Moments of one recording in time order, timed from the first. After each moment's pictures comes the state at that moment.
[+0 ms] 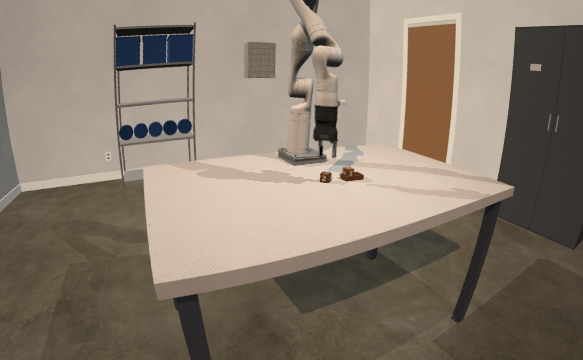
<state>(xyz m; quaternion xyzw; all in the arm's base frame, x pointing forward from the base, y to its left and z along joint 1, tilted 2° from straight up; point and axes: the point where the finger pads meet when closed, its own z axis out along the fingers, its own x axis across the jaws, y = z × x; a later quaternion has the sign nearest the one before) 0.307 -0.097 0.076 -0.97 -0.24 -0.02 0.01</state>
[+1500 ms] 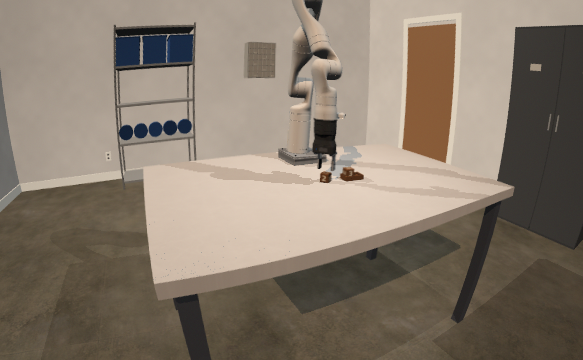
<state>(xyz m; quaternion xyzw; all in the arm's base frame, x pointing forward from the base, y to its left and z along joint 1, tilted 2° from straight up) 0.308 -0.097 0.030 -0.97 -0.24 -0.02 0.01</state>
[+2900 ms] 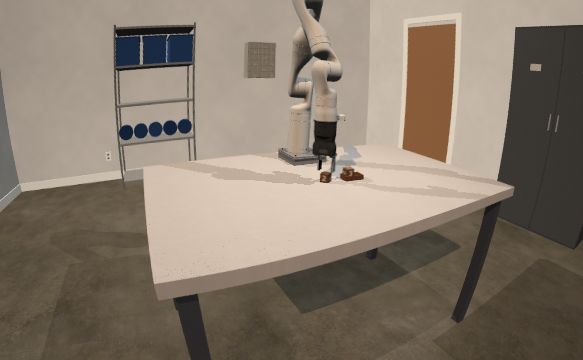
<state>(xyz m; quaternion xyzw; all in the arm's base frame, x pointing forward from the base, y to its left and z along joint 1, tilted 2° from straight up) 0.307 -0.096 0.025 -0.97 -0.24 -0.01 0.01</state>
